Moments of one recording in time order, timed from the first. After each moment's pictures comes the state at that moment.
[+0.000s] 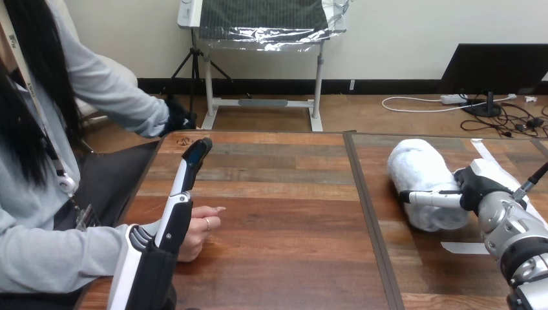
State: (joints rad) left arm 0.24 0.16 -0.04 0.34 0.26 -1.36 0.10; right arm -0.85 -0.42 0.24 1.40 -0.56 0.10 -0.04
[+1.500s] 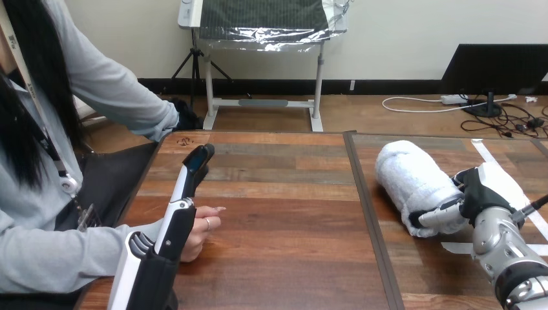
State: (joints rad) left arm 0.27 0.15 -0.05 0.31 0.20 -1.36 0.04; right arm -0.76 -0.39 0.14 1.40 -0.46 -0.02 -0.27
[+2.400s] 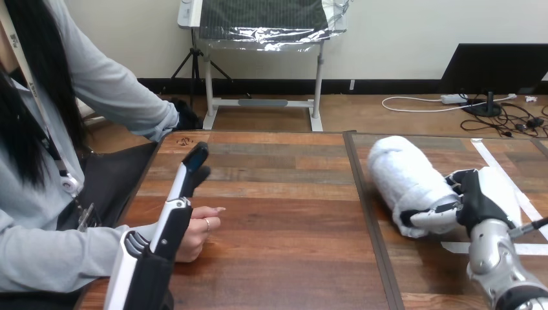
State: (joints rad) left arm 0.27 0.14 -0.01 0.32 0.23 -1.37 0.03; right arm -0.68 -0.37 0.10 1.40 -0.40 -0.23 -0.38
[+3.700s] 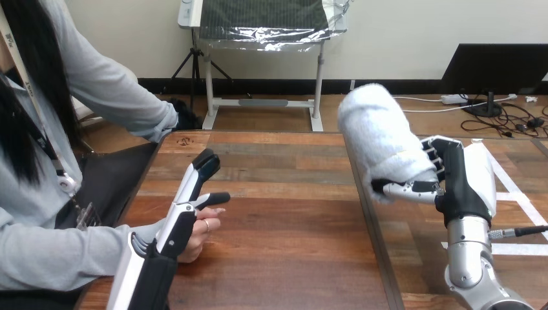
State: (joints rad) left arm 0.25 0.12 0.09 0.36 0.35 -1.37 0.05; right arm -0.63 -0.31 0.07 1.38 -0.38 -0.65 -0.57
